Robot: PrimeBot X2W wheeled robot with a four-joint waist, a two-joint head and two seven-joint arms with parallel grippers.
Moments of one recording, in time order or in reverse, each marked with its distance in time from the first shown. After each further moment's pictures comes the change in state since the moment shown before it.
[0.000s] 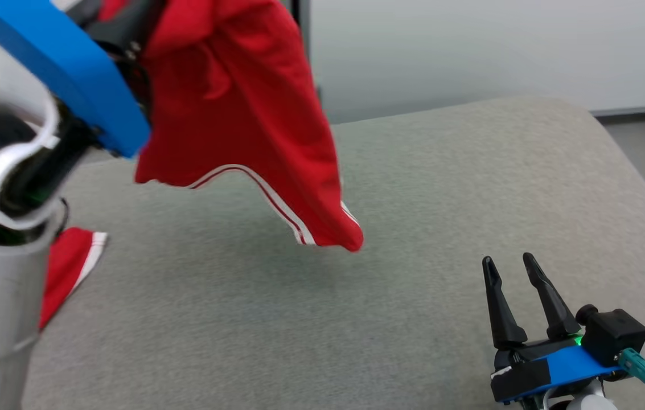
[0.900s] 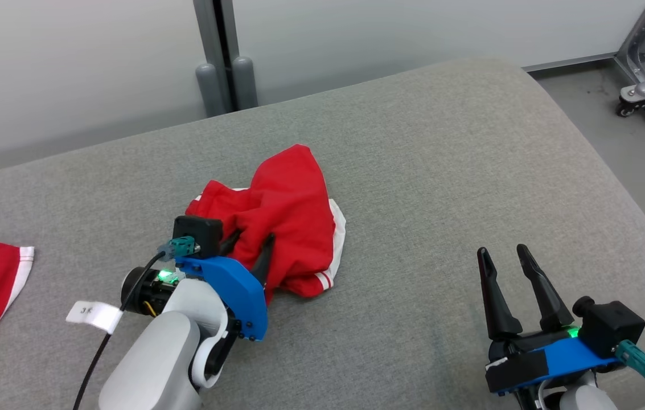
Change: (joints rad) left arm 0.390 -0.186 -0.269 0.562 0.237 0.075 -0.467; right arm -0.036 0.000 0.023 0.026 0.043 0.000 -0.018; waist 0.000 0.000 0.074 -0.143
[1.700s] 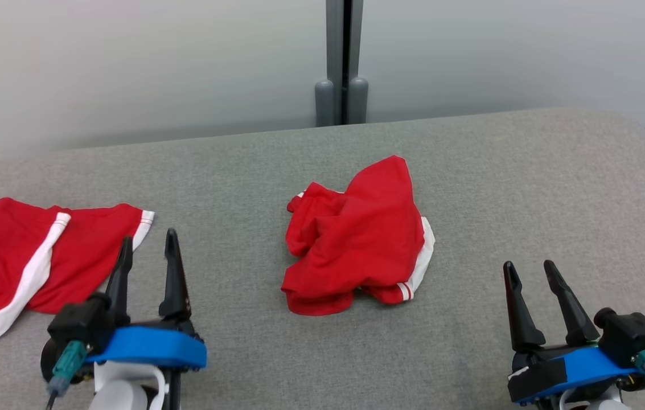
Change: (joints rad) left arm 0.288 -0.046 0.310 -0.224 0.060 0.083 -0.506; right arm 0.045 0.000 -0.087 -0.013 -0.043 0.000 0.043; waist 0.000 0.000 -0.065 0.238
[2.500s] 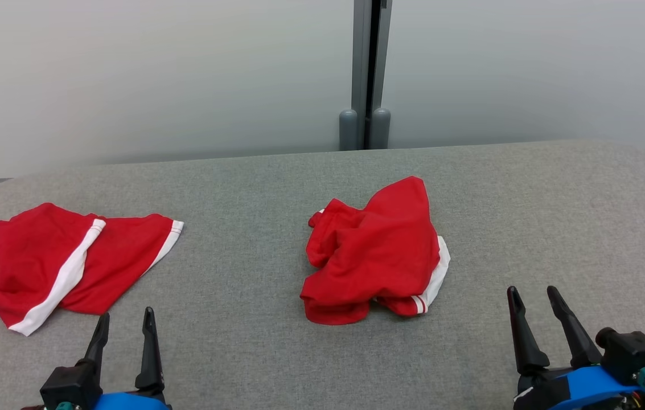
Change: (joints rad) left arm 0.178 0.033 0.100 0.060 0.145 -0.041 0.000; right arm 0.065 0.000 -0.017 -0.001 -0.004 0.000 0.038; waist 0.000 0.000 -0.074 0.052
